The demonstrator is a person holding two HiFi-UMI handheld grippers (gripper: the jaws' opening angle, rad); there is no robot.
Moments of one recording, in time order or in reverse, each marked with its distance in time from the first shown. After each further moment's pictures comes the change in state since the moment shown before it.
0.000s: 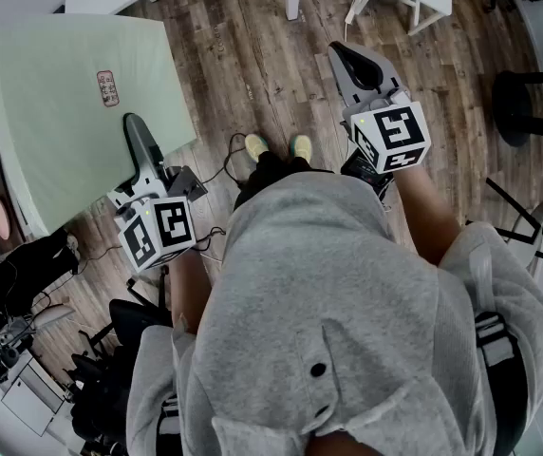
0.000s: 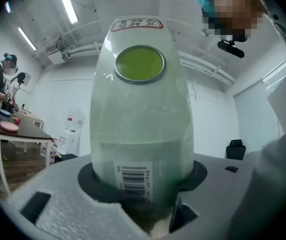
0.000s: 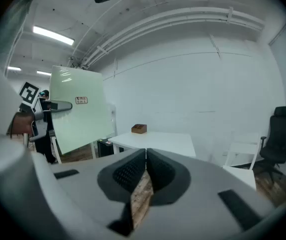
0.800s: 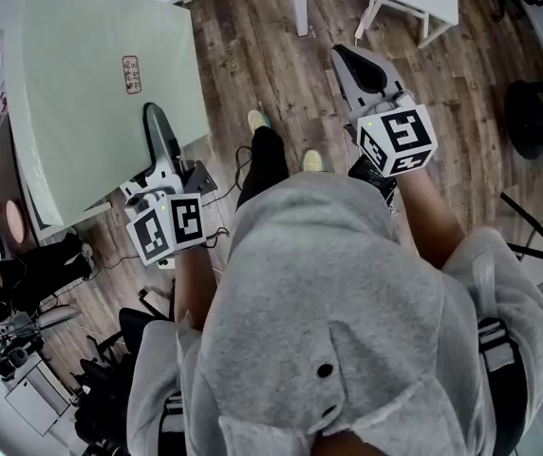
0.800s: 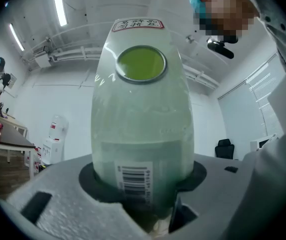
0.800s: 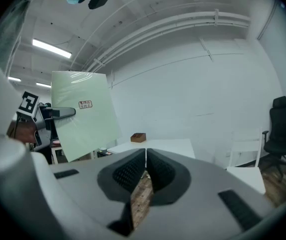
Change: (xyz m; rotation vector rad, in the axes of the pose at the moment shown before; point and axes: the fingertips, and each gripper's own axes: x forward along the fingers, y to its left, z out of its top) left arm 0.019 -0.066 0.004 0.051 -0.072 -0.139; right arm -0.008 -0.030 0.005 0.073 -0.096 0.004
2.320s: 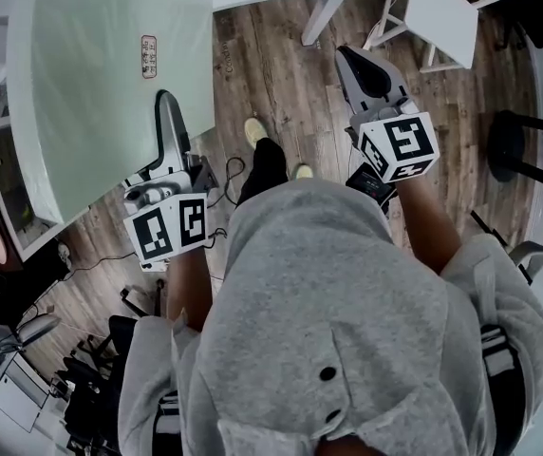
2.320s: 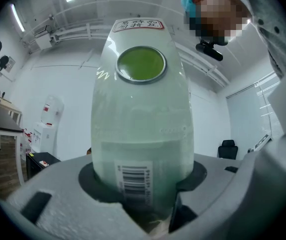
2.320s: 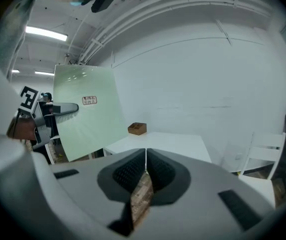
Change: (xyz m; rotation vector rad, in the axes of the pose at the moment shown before) left arm 0.186 0.089 -0.057 -0.075 0.089 -0.028; right arm 0.219 -0.018 0.011 -0.068 0.140 0.040
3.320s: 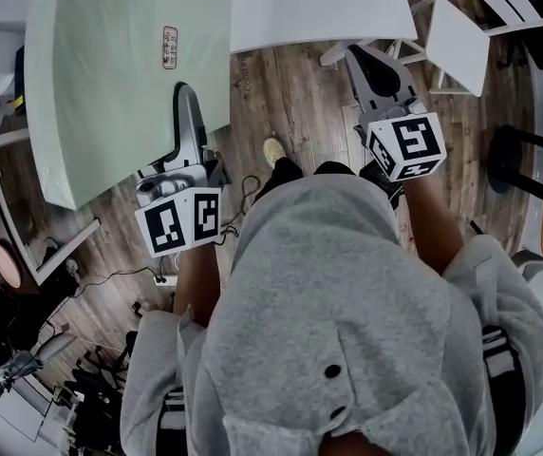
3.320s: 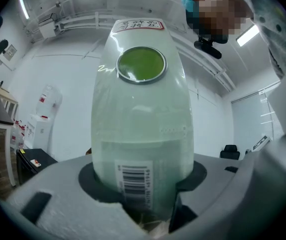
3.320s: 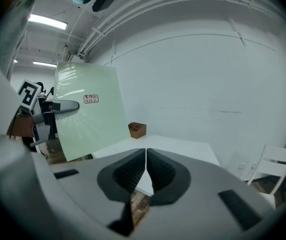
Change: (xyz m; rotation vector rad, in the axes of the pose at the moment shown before) left arm 0.114 0.110 0.008 -0.070 0.014 -0.022; right arm 0.150 0.021 0.055 -0.064 0.040 -0.025
